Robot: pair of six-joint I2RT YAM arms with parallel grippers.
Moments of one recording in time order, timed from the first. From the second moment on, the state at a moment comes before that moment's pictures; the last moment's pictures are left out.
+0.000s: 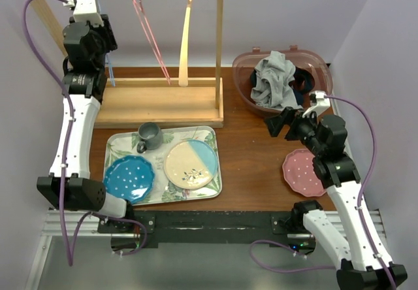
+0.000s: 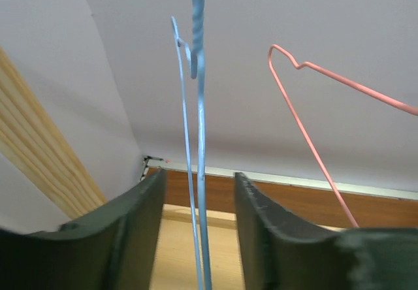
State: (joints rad) left arm -0.01 1.46 1.71 -0.23 -0.21 0.02; right arm 0.17 0.71 0.83 -0.36 -0.23 0.40
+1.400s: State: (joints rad) left arm -0.01 0.48 0.75 -0.19 0.67 -0.46; right arm 0.20 0.60 0.97 -0.64 -0.31 0.49
